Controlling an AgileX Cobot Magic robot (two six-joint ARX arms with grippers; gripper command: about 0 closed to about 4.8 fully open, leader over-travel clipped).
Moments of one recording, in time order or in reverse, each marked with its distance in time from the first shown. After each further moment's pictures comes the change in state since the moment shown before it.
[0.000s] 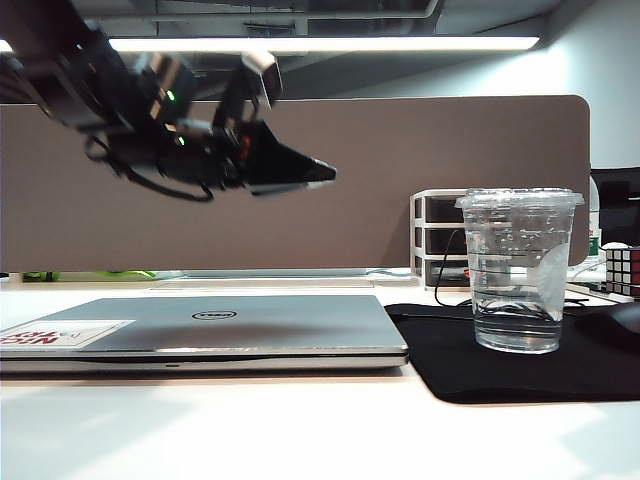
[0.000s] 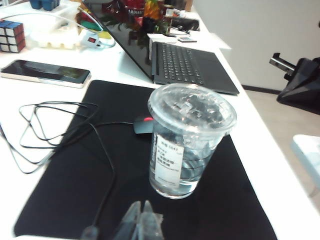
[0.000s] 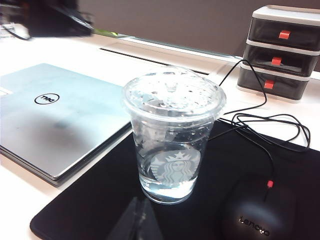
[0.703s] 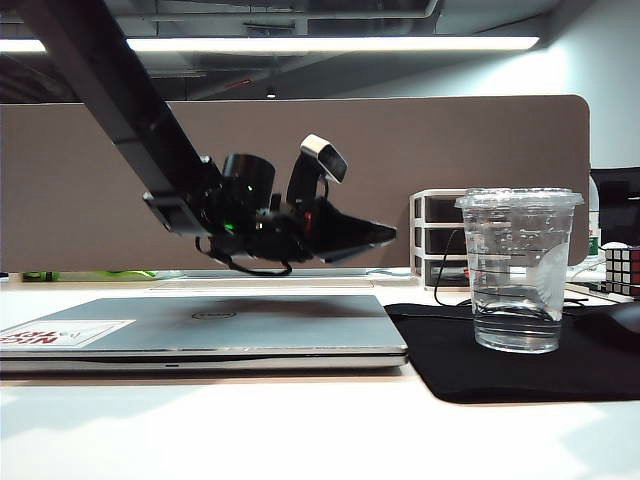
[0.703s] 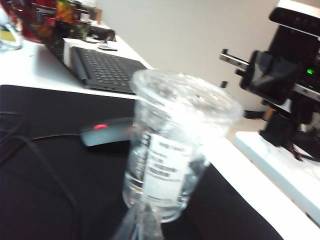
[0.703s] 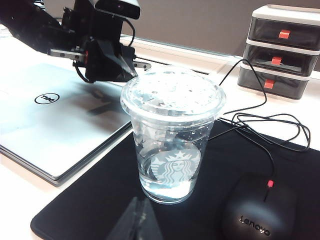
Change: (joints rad) left arm -0.070 0.531 0.517 0.138 0.345 -0.223; right arm 0.000 0.000 0.000 0.000 0.000 0.000
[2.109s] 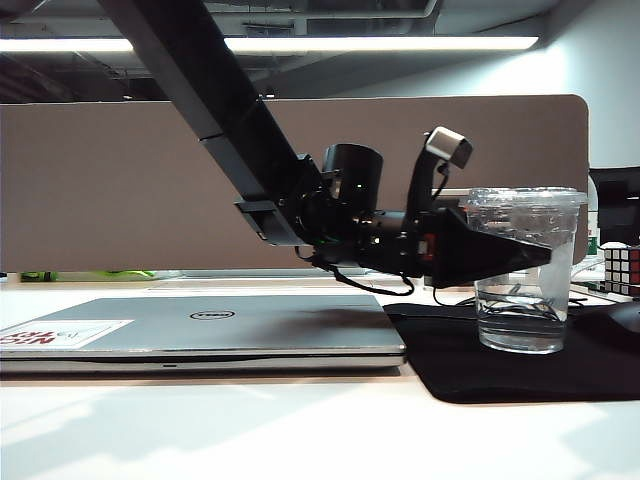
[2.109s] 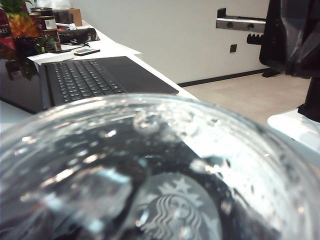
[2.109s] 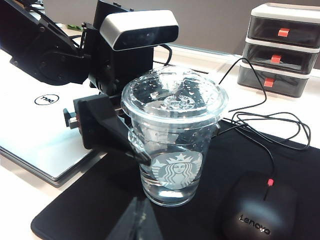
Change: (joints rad) left arm -0.260 0.027 0.003 0.093 -0.219 0.215; right arm 0.000 0.000 0.000 0.000 0.000 0.012
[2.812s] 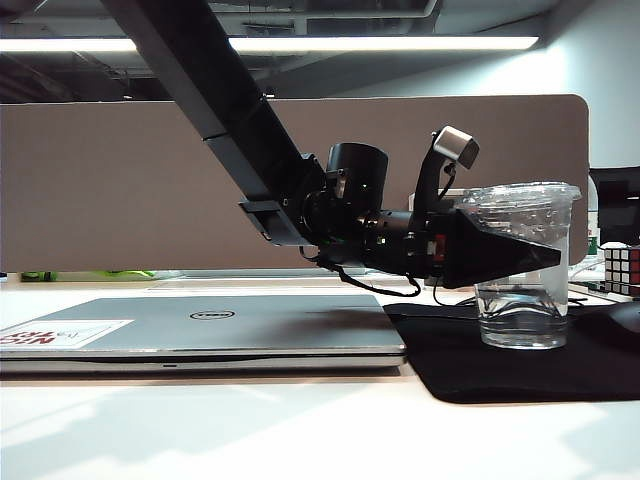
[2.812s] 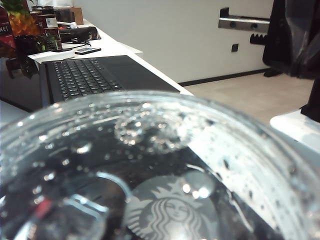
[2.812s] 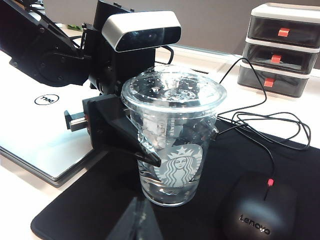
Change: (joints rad) left arm -0.013 0.000 -0.001 0.006 -0.021 -0.006; right arm 0.000 0.000 0.000 0.000 0.000 0.000
